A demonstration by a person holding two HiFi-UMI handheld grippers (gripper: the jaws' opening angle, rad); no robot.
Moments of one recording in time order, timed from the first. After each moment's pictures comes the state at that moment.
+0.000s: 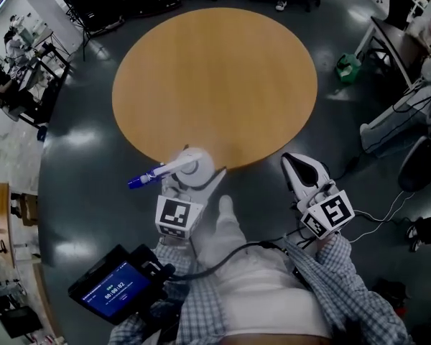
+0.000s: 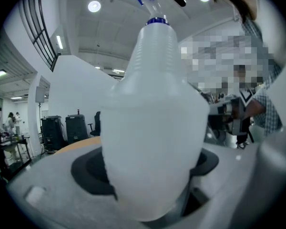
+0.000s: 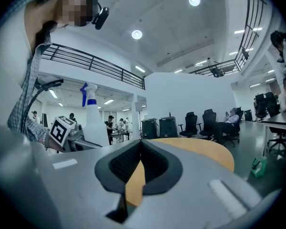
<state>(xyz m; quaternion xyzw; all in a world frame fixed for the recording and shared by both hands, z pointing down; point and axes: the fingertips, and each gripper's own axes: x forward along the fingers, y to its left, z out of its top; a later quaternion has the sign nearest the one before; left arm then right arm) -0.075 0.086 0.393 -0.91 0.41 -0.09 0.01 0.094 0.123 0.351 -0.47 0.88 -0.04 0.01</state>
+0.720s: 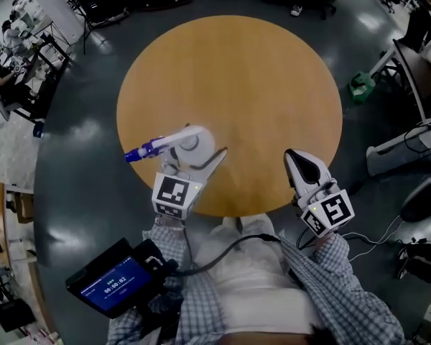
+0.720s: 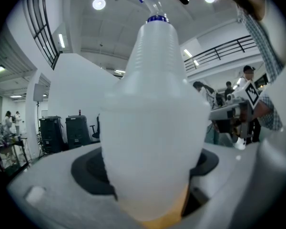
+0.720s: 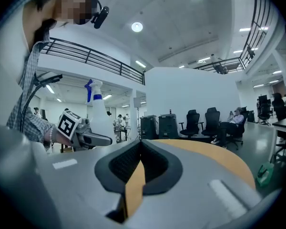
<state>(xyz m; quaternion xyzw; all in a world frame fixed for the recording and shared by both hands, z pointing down) -0.100 -0.111 0.388 -0.90 0.42 -0.09 0.01 0.068 -0.051 0.360 -0.46 0.88 -0.05 -0.01</state>
